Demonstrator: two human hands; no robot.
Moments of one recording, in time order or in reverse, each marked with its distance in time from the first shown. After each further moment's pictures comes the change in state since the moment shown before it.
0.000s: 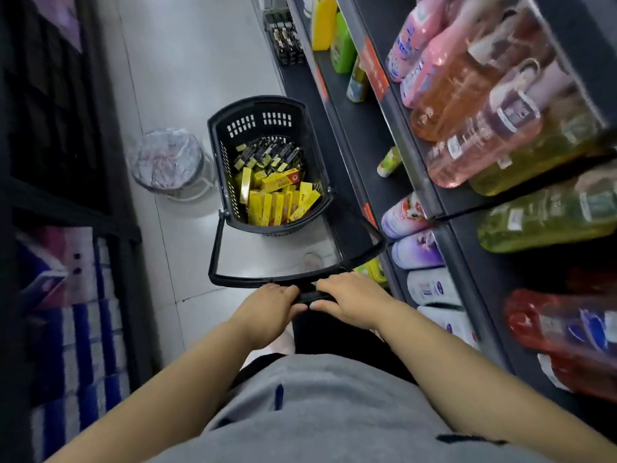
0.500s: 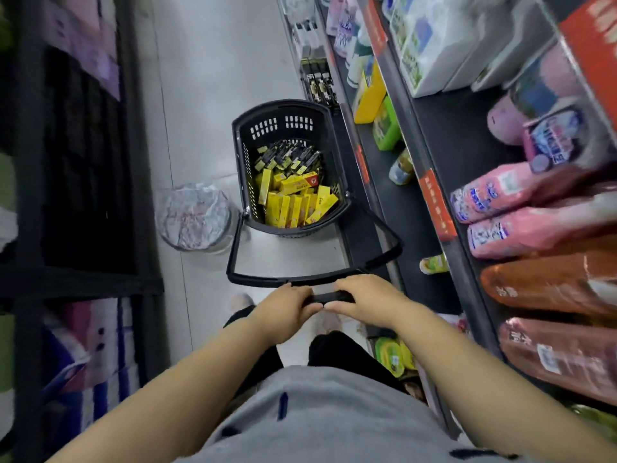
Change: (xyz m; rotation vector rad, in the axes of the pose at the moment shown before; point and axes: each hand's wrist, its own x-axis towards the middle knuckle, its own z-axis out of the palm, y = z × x) left_hand 0.169 -0.120 -0.171 -0.251 -0.062 -0.185; right_hand 0.211 0.069 -0.167 0.149 -0.081 0.074
